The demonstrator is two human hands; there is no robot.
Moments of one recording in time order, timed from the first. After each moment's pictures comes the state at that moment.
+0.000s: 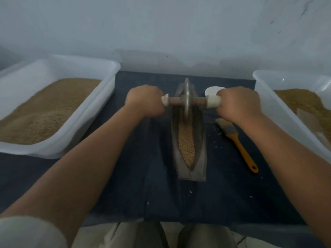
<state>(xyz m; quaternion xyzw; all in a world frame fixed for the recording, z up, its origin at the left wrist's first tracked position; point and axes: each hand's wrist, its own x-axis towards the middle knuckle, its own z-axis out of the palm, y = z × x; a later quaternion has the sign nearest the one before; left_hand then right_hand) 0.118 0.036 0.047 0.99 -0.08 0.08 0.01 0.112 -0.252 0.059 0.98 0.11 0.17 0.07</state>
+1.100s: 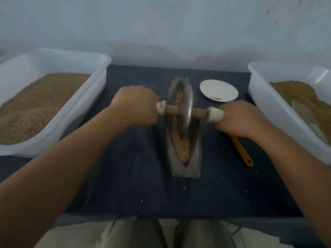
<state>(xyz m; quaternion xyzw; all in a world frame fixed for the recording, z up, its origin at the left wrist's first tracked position) 0.072 0.039 0.057 0.98 -0.16 0.08 -0.07 0.061 -0.266 0.056 1.00 0.07 -0.02 -0.02</state>
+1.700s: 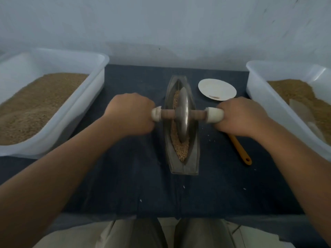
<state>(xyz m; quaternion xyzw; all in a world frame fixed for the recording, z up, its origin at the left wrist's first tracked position) 0.051 0.047 0.043 0.98 -0.14 0.10 -0.06 0.054 -0.267 0.063 0.99 0.11 0.01 0.01</state>
